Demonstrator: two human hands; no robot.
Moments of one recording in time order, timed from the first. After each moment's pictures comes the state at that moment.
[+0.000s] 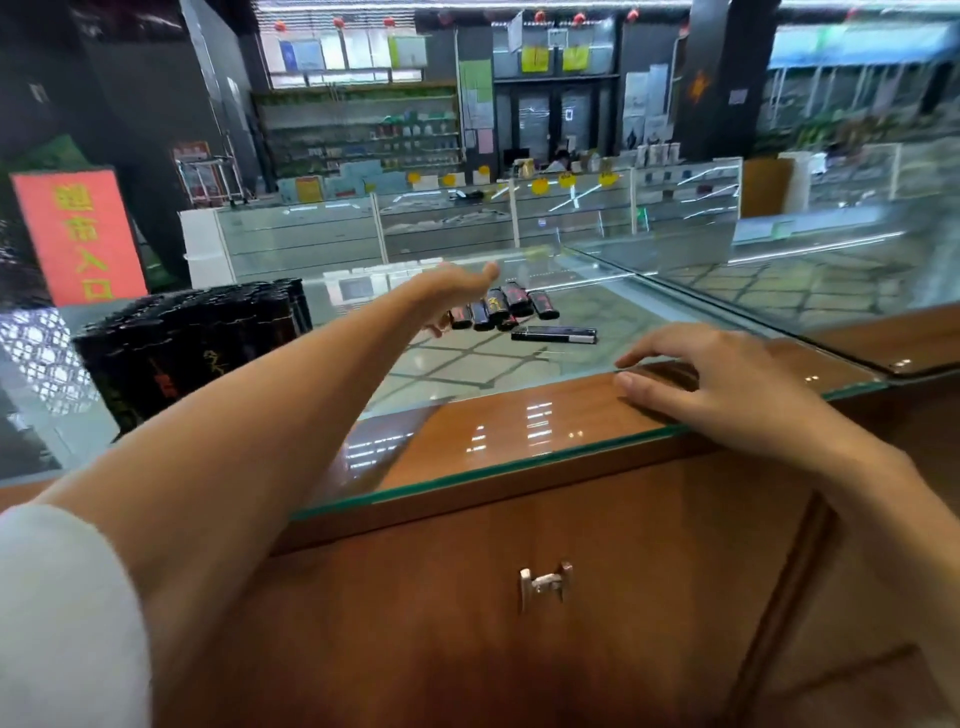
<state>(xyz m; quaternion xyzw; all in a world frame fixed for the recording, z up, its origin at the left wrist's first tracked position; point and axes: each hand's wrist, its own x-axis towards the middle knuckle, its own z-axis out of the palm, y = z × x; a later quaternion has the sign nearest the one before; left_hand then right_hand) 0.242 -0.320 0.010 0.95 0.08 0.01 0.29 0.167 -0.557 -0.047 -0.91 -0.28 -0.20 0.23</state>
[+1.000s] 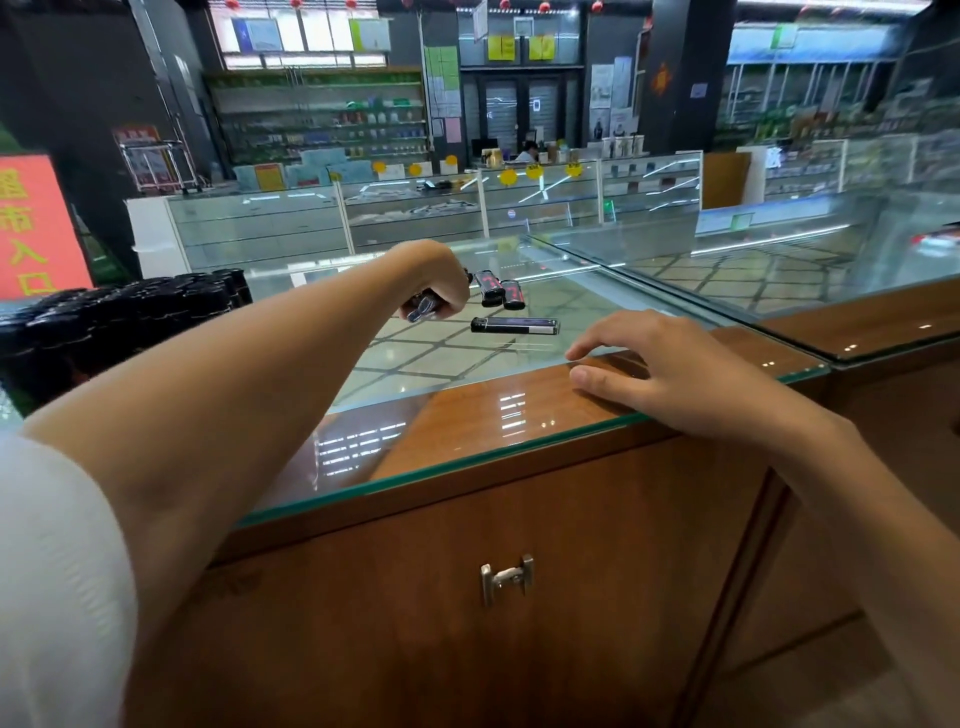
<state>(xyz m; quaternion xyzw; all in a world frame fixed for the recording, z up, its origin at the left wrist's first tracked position) 0.277 -0.339 0.018 0.99 0.06 -0.12 -0.01 0.168 -0.558 -0.043 -0.91 -0.32 -0.16 0.22</state>
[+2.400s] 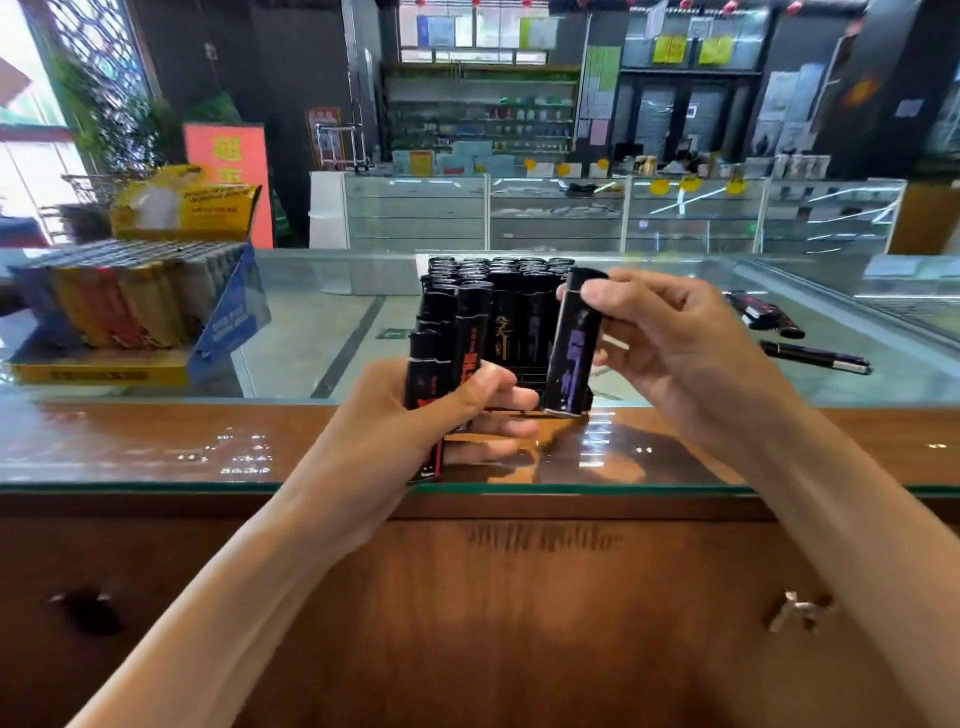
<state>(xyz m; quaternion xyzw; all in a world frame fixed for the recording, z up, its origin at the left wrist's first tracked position) -0.009 -0.150 -0.041 0.67 -0.06 0.13 0.73 0.095 -0.320 -0.007 -0.58 -0.36 0.09 0.72</state>
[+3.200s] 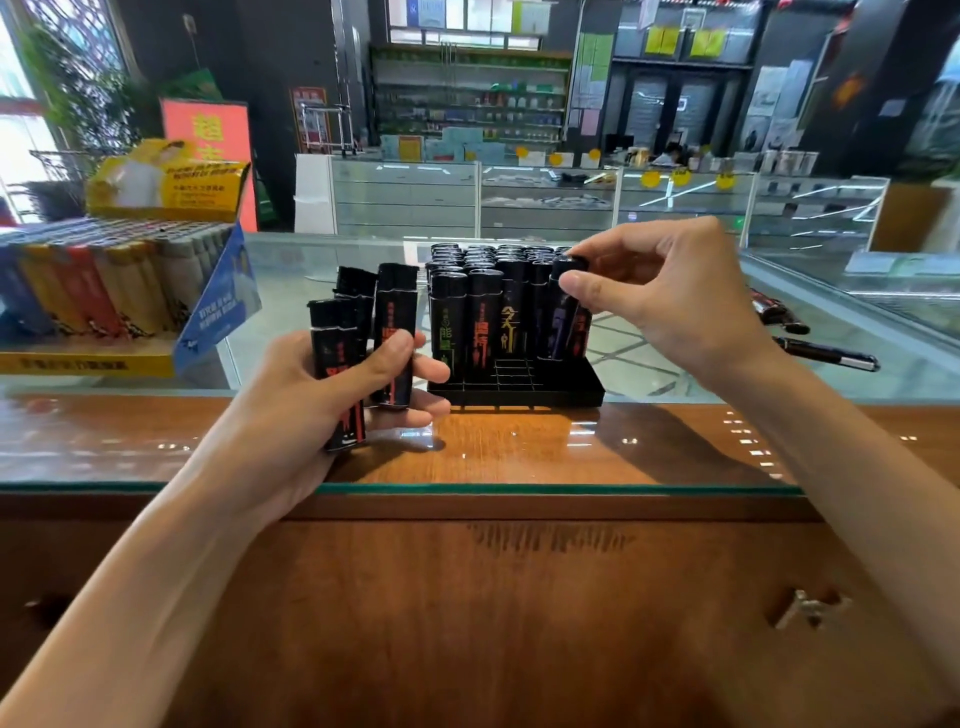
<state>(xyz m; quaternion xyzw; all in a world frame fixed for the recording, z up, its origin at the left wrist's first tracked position) -0.011 -0.101 -0.041 0.67 0.00 0.18 0.71 0.127 -0.305 0.006 -0.77 -0.37 -0.21 0.48</state>
